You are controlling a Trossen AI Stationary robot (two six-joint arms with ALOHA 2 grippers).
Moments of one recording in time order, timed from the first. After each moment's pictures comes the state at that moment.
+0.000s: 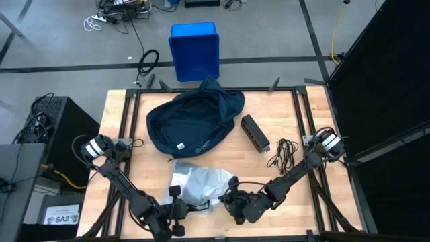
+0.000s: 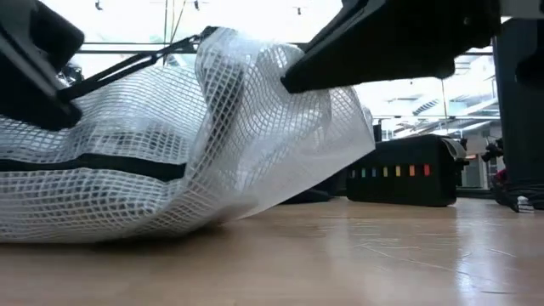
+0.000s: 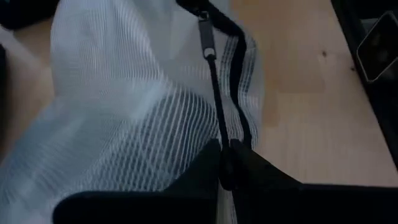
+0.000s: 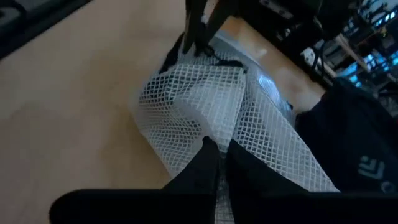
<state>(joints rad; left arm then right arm) -0.89 1.84 1.05 -0.18 -0.83 -0.69 0.67 1.94 1.13 0.19 0.68 -0.21</state>
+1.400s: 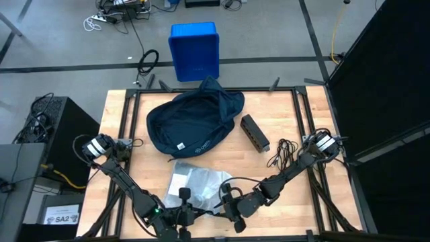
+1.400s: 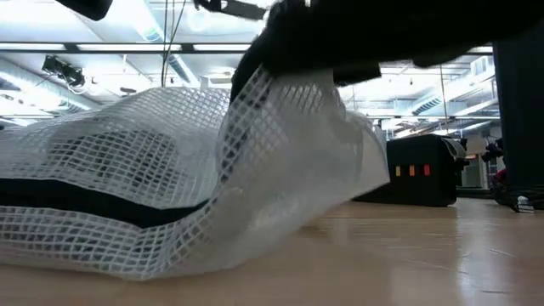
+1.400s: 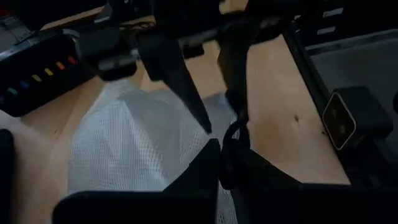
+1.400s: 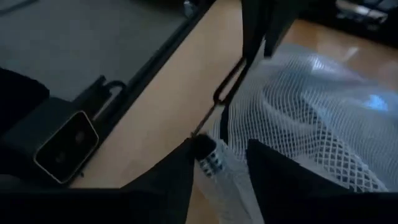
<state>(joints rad) -0.86 1.85 1.16 -0.05 -0.84 -0.37 0.62 1.99 1.13 0.35 0.30 0.01</state>
